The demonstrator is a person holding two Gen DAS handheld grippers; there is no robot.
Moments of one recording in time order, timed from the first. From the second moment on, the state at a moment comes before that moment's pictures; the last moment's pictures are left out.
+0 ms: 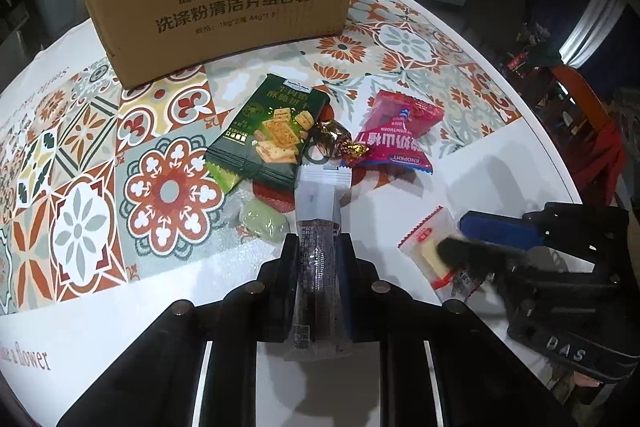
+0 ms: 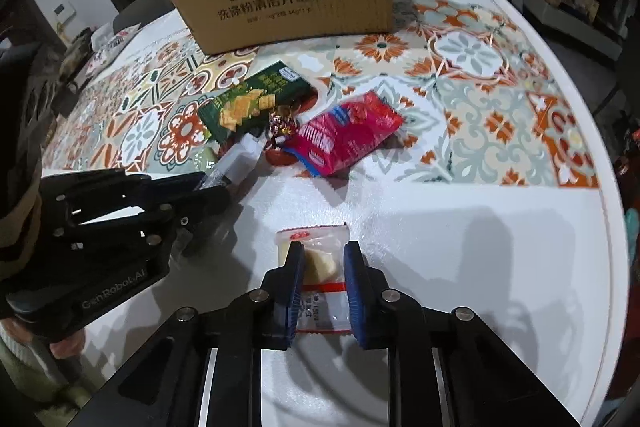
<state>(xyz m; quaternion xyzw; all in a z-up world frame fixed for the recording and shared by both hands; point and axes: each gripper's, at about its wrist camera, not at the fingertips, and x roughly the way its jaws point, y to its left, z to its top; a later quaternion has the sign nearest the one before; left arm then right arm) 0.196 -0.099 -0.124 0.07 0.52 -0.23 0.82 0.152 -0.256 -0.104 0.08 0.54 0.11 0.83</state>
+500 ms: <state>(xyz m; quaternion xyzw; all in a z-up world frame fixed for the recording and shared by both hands) 0.170 -0.082 -0.116 0.04 0.52 -0.22 0.82 0.144 -0.231 -0.107 -0.01 0.53 0.11 0.84</state>
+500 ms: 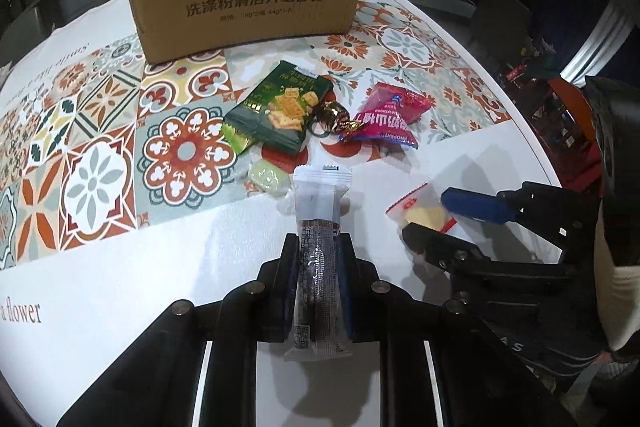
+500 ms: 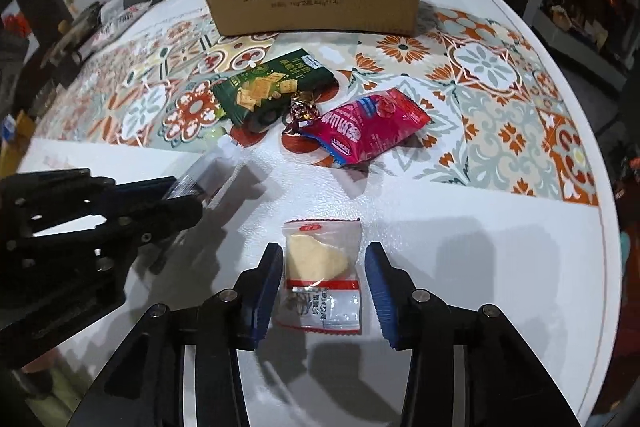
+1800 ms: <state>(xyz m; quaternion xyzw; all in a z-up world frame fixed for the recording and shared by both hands) 0.206 -0.057 0.018 0.03 0.36 -0.20 0.91 0.194 -0.231 0.039 0.01 0.37 0.13 0.92</state>
